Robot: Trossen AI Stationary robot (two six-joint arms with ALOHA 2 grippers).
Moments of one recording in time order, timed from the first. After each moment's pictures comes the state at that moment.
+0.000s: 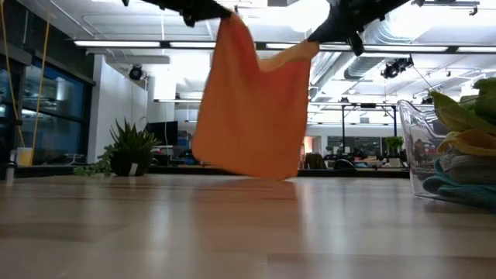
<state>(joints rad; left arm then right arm) 0.58 1.21 1.08 0.01 0.19 0.31 -0.42 1.05 0.97 -0.23 0.02 0.33</state>
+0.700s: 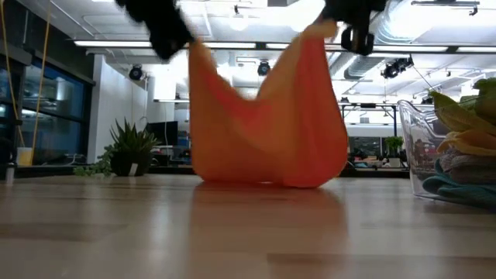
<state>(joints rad) -0.01 1.29 0.92 -0.36 0.04 -0.21 0.03 1.18 0.97 -0.37 -0.11 0.63</state>
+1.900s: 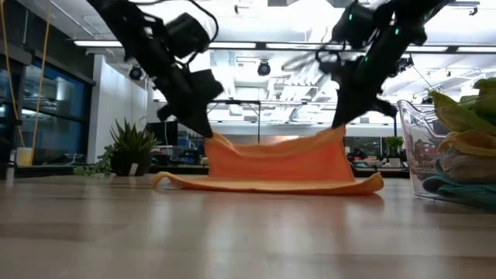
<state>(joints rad) 0.41 1.53 0.83 -0.15 -0.27 -0.31 -0.33 1.25 0.79 -0.46 0.07 0.76</state>
